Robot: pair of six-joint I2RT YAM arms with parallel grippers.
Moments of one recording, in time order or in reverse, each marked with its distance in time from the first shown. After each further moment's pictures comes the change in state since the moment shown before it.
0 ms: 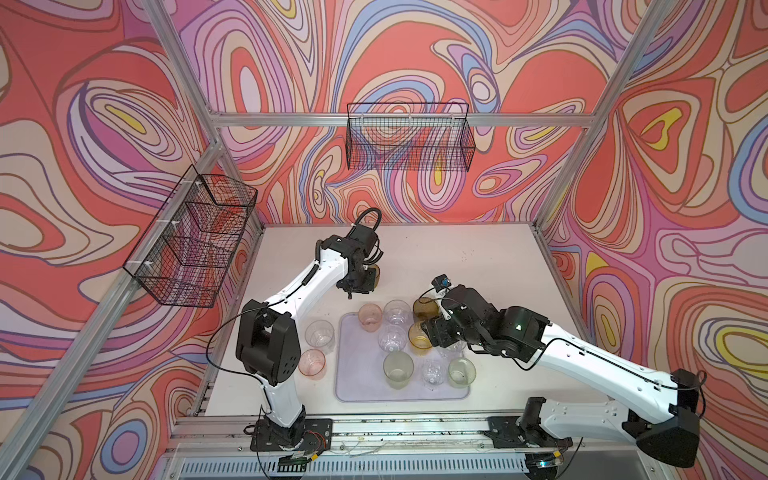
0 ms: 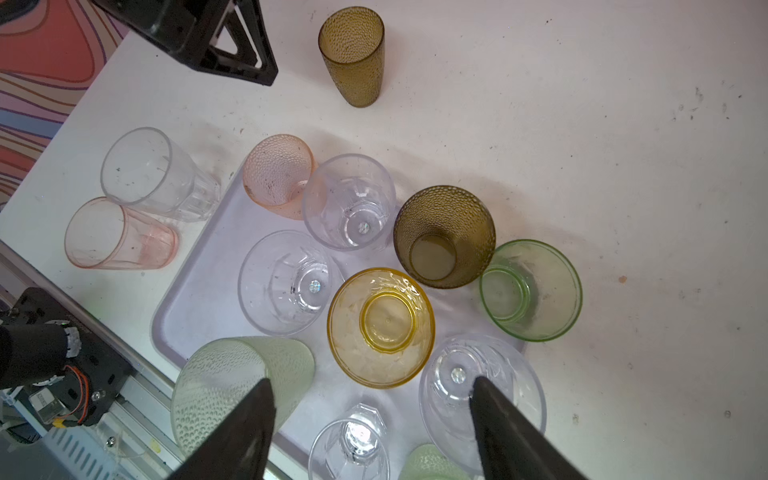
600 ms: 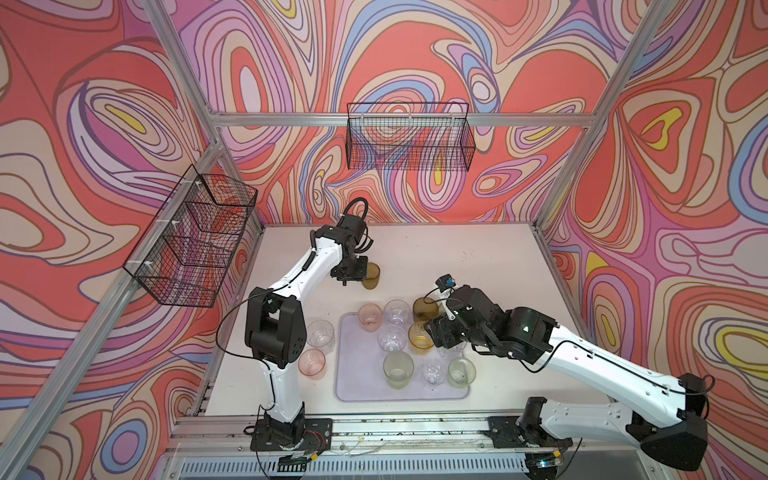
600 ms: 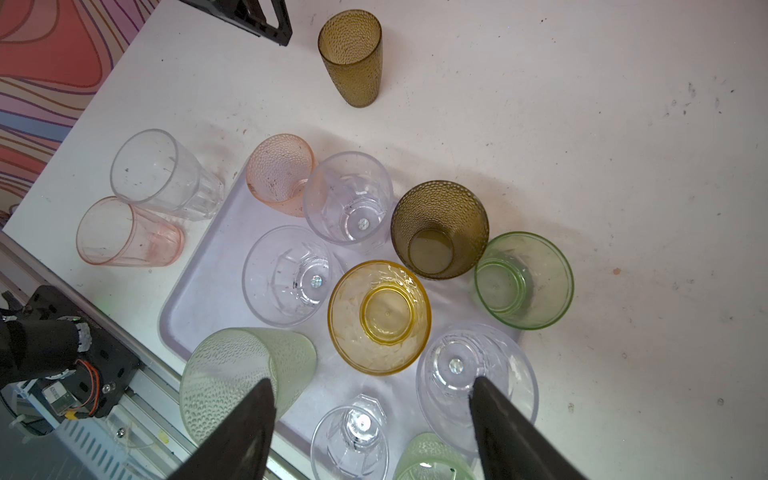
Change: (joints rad) left arm 0.105 0.113 0.101 0.023 0.033 0.029; right arm 0.000 -0.029 0.005 -0.029 -0.004 0.013
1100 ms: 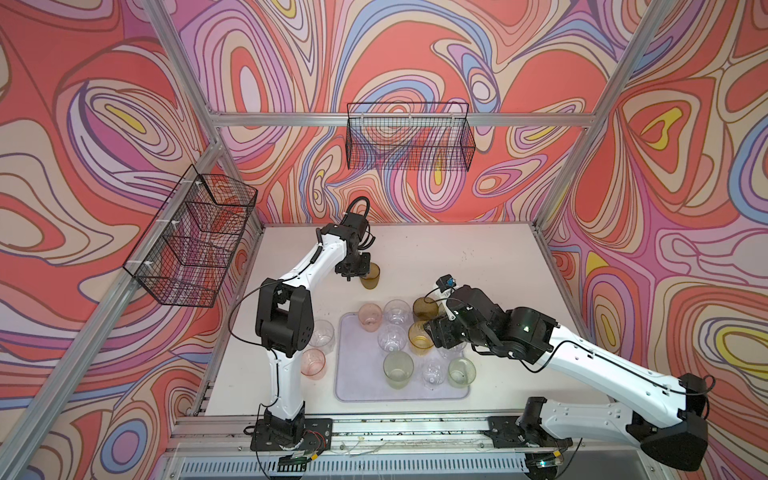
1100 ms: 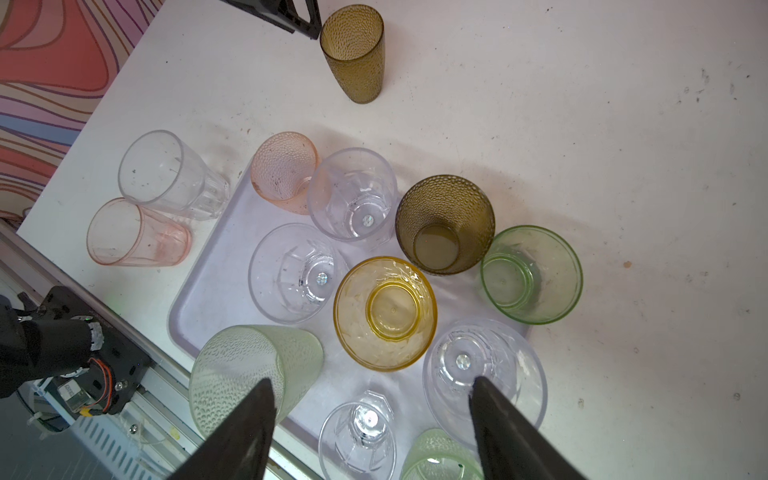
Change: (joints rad) left arm 0.012 0.110 0.079 0.042 0.011 -0.008; right arm 0.000 -0.001 0.000 -0.003 -0.015 0.022
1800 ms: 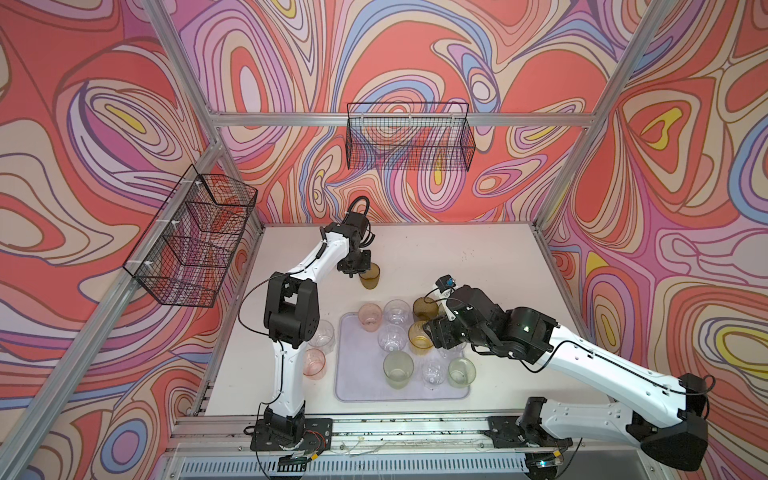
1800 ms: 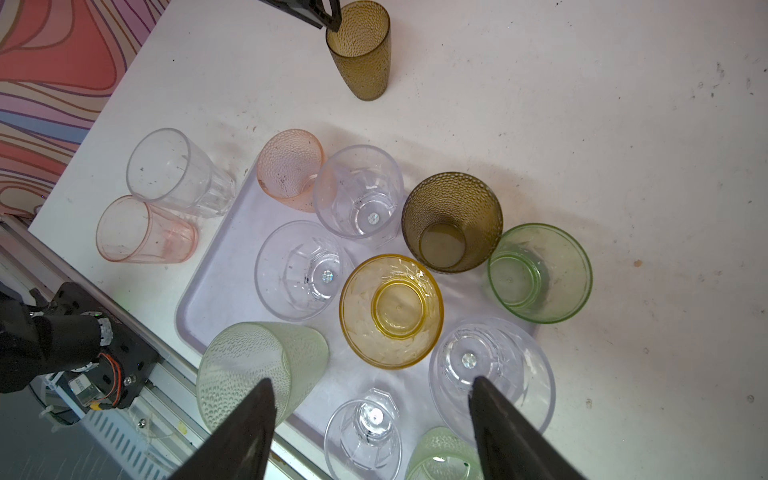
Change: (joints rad) left arm 0.013 0.103 0.074 0.035 -0.007 -0.019; right arm 0.000 0.000 0.000 0.002 -0.018 0.003
